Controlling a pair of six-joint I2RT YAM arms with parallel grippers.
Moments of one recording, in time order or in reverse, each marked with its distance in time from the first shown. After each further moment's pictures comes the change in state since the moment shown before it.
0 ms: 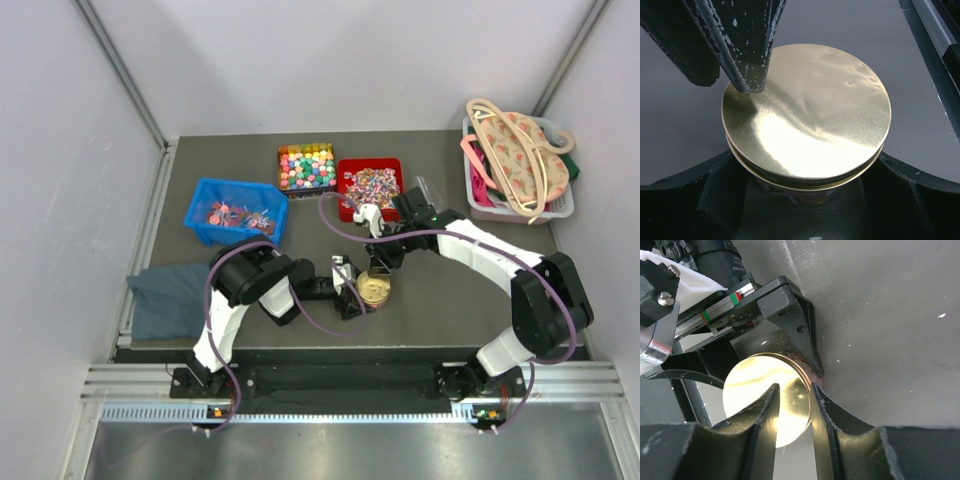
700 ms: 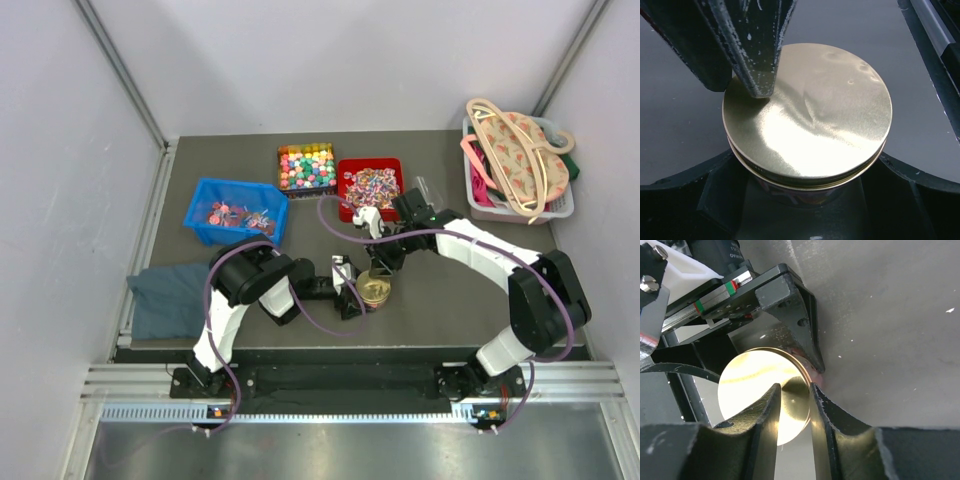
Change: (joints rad) left arm 0.004 0.000 0.002 -0.003 0.010 0.000; right arm -0.001 0.017 0.000 -0.022 0.001 -0.032
